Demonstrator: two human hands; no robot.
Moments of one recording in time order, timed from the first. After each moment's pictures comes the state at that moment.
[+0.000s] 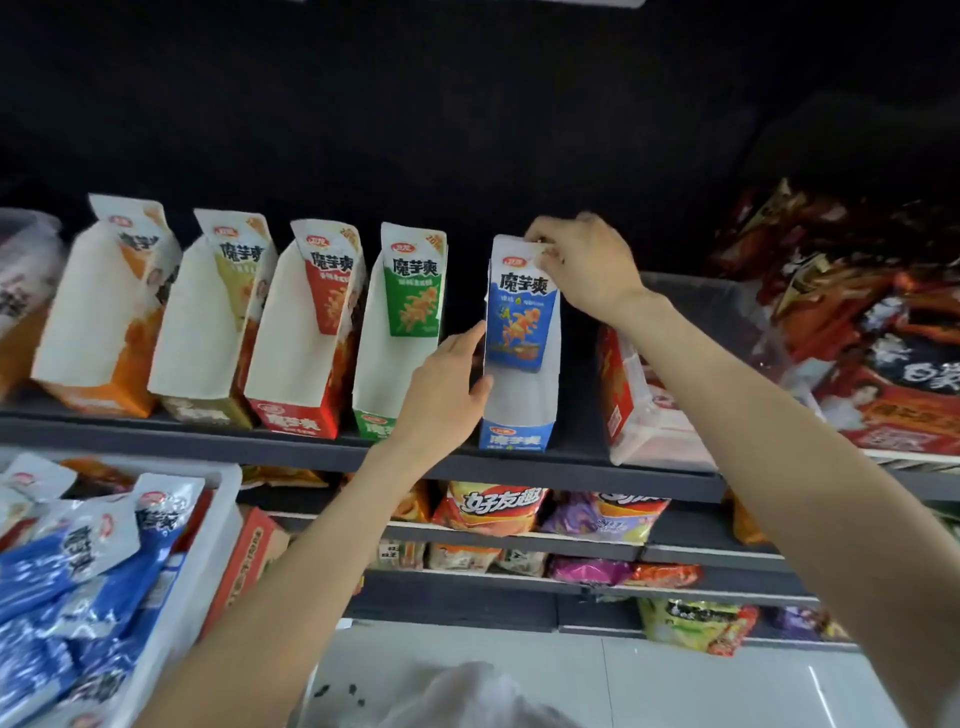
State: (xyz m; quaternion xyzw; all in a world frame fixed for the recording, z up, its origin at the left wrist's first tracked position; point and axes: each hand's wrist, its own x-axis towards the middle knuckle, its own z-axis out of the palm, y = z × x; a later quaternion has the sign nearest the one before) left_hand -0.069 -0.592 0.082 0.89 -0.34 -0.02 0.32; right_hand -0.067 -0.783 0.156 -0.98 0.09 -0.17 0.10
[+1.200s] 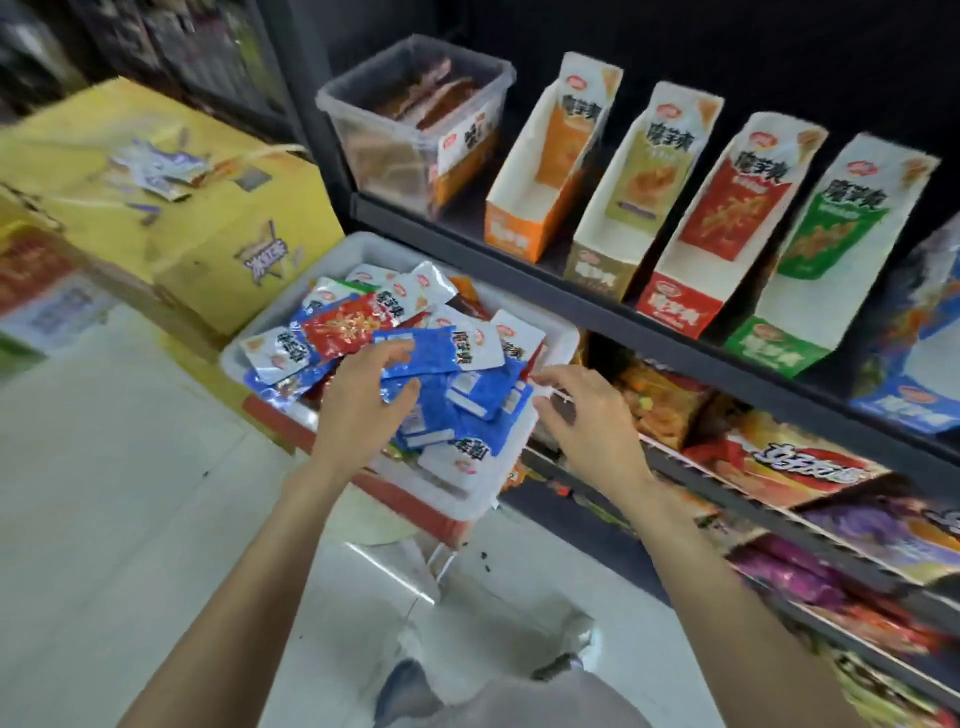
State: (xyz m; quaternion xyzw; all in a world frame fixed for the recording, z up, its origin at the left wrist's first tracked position) left_hand -0.107 -0.173 0.001 0.93 -0.06 0.06 0.36; right_hand -0.133 -0.421 0.008 -0.94 -0.10 -0.09 0.32
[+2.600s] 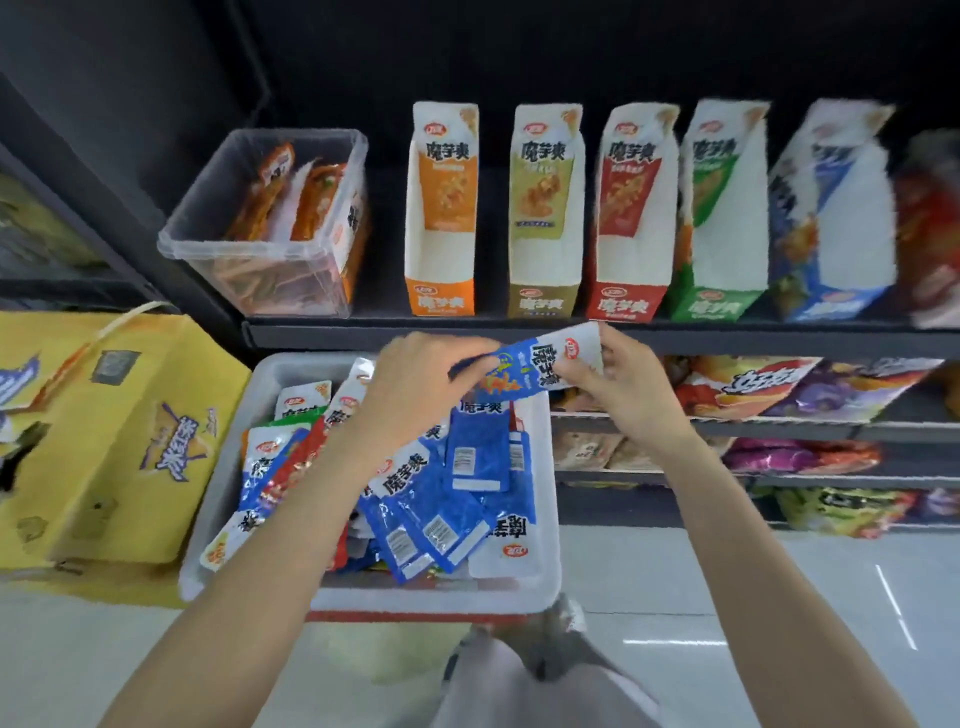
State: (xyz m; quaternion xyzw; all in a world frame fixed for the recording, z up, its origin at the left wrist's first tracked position) left_hand 0.017 -0.227 0.074 0.84 -0.46 0.06 0.29; right_hand -0.102 -0.409 0.062 -0.75 0.18 -0.12 0.62
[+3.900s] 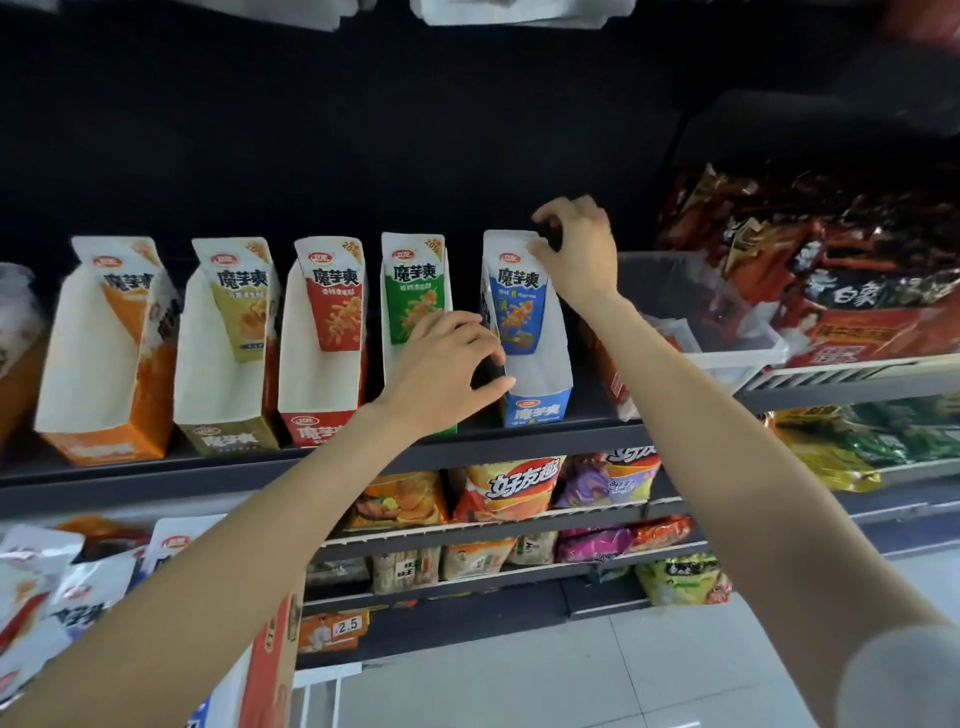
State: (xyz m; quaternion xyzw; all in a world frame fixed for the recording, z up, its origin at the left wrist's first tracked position) left_hand -0.031 -0.550 0.084 0.77 -0.59 0.14 0.19; right_hand -0.072 -0.754 0.138 -0.90 0.26 -0.33 0.13
